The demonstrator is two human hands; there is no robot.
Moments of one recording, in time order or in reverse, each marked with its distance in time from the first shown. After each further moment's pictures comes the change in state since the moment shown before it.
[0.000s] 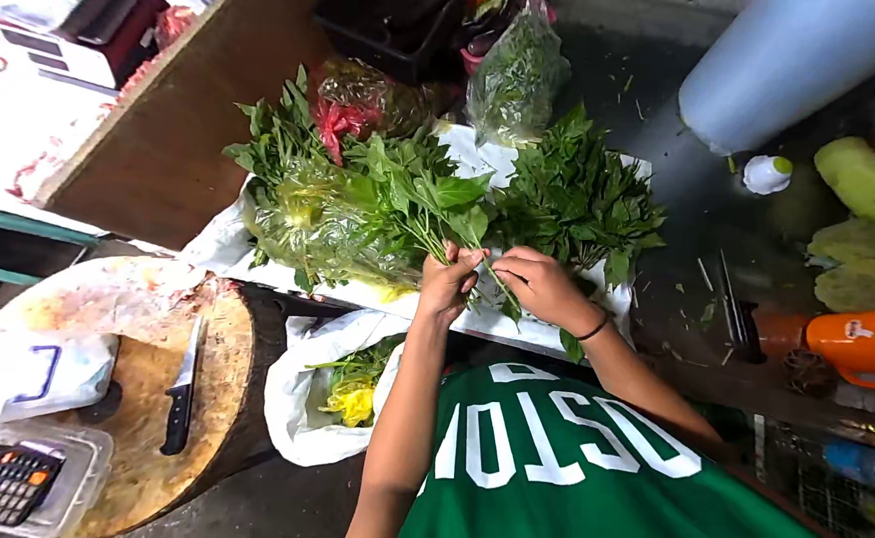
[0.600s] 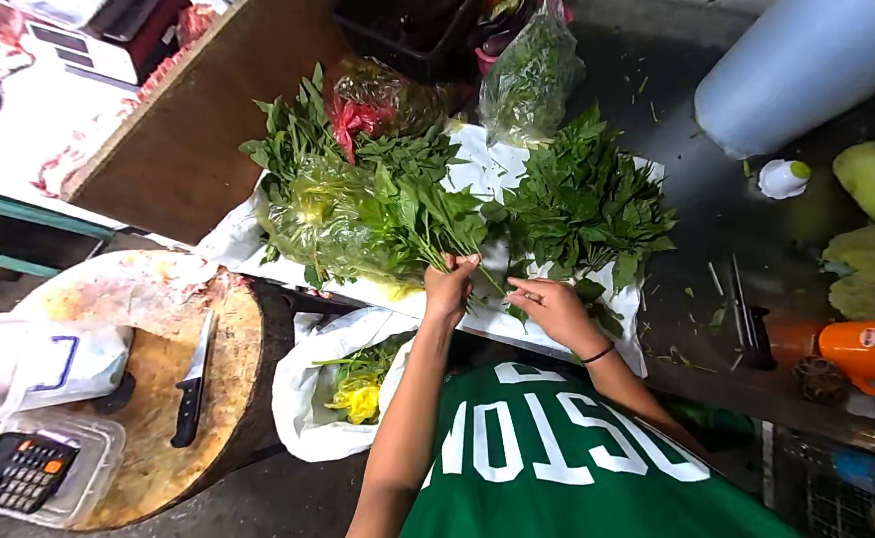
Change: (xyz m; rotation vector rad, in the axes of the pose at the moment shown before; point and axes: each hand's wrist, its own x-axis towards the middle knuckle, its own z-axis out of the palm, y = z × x) left_hand -0.003 -0.016 -0.024 0.212 0.286 -0.011; right_hand -0.043 0.011 0.021 0.098 -0.077 0.388
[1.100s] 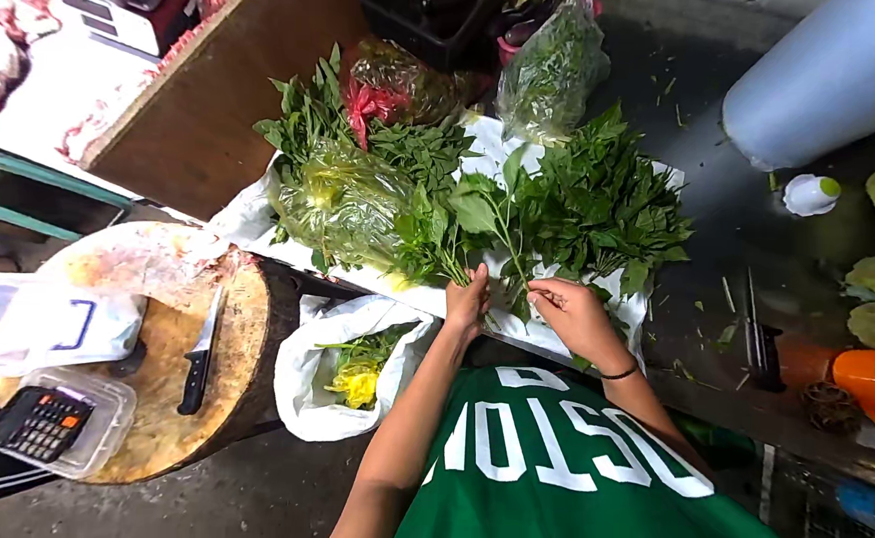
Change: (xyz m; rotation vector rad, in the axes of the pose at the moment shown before) left_hand -0.018 -0.039 0.007 -0.051 0.047 -0.162; right_hand -0.009 -0.014 -0.024 0.125 0.049 0.005
